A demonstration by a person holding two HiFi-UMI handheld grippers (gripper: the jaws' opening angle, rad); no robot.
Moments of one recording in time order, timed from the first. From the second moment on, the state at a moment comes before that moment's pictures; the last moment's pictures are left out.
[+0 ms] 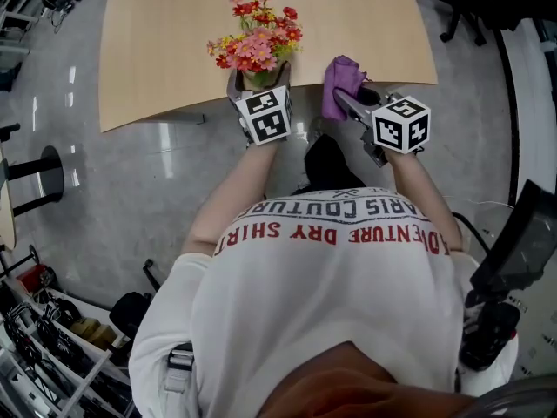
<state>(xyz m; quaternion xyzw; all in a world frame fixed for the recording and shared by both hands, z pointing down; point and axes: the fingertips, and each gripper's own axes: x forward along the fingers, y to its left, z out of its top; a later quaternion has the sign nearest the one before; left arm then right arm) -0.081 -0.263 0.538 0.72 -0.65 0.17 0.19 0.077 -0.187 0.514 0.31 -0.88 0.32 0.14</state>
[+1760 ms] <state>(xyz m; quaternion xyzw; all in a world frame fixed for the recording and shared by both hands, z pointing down) -0.108 -0.230 0.523 0.90 -0.35 0.22 0.13 -0.043 -0.275 0.533 0.19 -0.89 0.32 0.26</state>
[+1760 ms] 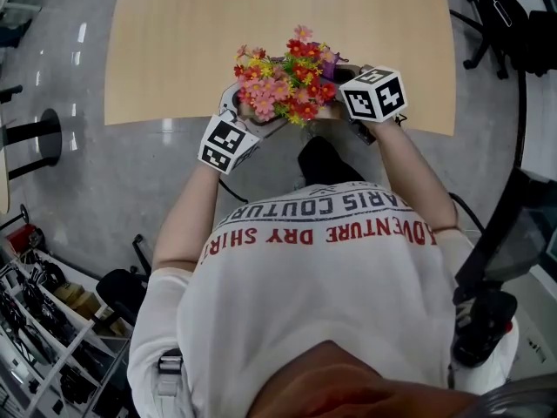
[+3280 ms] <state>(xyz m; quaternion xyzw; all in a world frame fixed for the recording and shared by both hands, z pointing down) -0.111 -0.213 0.525 0.68 -0.69 0.18 0.17 0.056 -0.175 0.479 0.33 -0.88 0.33 0.13</state>
